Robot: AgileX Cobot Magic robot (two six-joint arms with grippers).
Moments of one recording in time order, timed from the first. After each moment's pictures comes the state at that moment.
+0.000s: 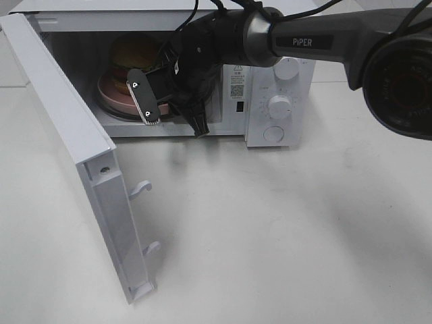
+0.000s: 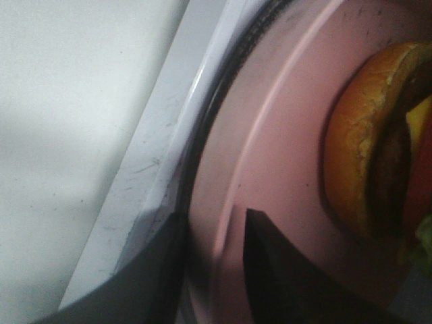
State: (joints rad) left arm 0.03 -0.01 -0.52 -0.15 1.09 0.13; right arm 0.63 2.40 -1.97 -0.15 0.48 -1.36
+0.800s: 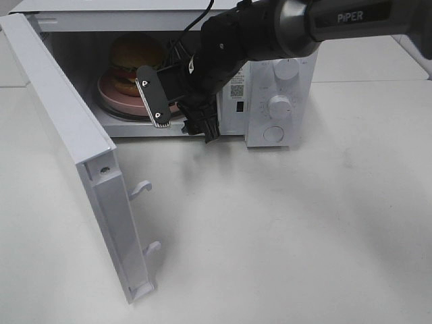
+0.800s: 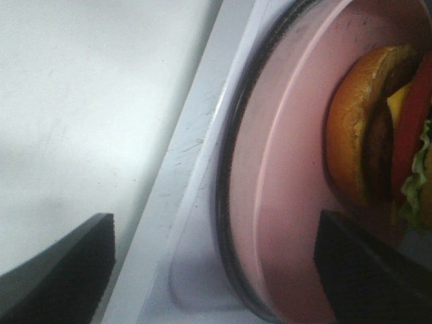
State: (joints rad) left arm 0.03 -0.01 -0.52 -0.15 1.09 0.13; right arm 0.63 2.20 -1.66 -0.12 0.35 -1.34
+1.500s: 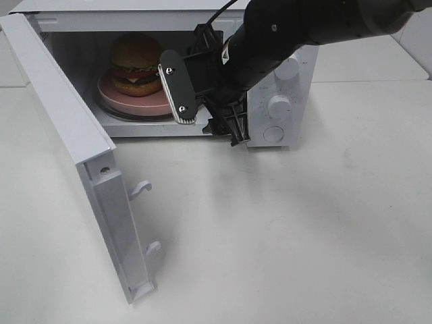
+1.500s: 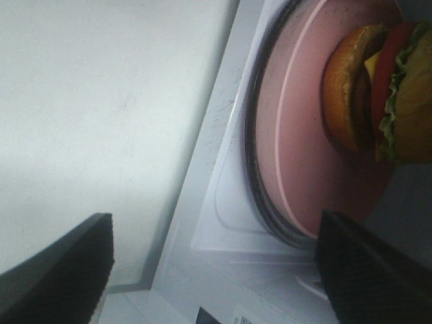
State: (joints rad) left arm 0.03 -0.01 -0.52 -0.15 1.09 0.13; right arm 0.63 1.92 -1.36 -0.13 0.31 -1.27
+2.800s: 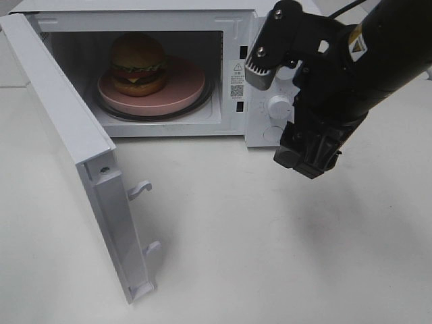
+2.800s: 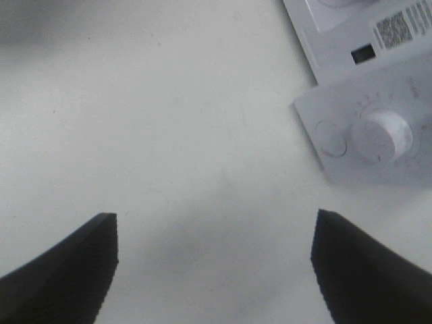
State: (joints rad) left arm 0.03 -0.01 -0.52 -0.15 1.09 0.13; right arm 0.63 1.42 -1.00 -0.15 0.65 -0.44
